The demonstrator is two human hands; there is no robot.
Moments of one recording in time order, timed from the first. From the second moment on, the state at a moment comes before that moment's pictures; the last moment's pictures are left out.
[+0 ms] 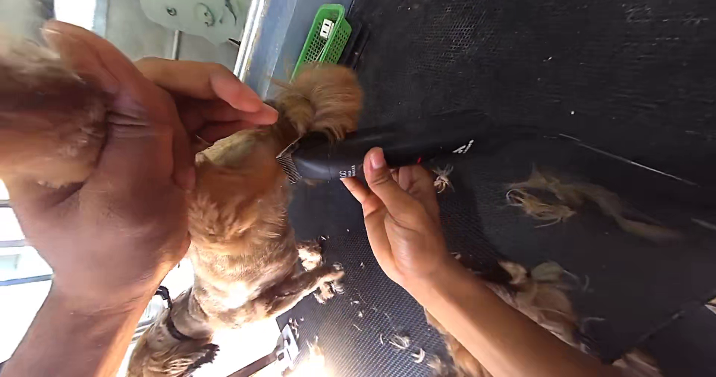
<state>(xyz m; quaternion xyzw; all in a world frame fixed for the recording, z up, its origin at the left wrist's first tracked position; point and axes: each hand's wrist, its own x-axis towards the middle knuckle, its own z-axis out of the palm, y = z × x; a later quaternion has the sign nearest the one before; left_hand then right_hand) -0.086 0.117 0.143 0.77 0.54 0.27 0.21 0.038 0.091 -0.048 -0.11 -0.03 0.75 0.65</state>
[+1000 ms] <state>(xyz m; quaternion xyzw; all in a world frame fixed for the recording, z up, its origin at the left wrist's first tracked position) -0.053 0.104 0.165 0.79 0.53 0.22 0.20 0.056 0.023 0.029 -0.30 0.30 0.80 0.41</state>
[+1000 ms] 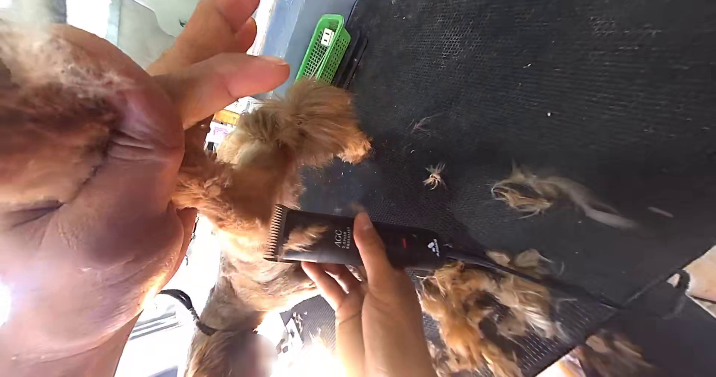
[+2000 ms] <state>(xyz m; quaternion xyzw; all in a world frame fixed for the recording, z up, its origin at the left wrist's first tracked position) -0.056 0.076 0.178 0.76 0.59 0.23 0.18 0.064 0.066 0.010 -0.13 0.20 0.87 0.43</state>
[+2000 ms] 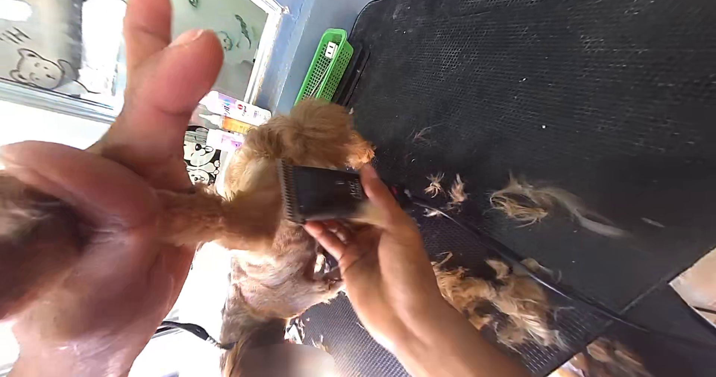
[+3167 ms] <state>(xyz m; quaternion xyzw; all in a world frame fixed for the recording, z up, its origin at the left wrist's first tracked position) -0.065 0.088 0.174 0.68 0.56 0.36 0.30 0.025 0.060 -0.049 0.07 0.00 0.87 0.49</state>
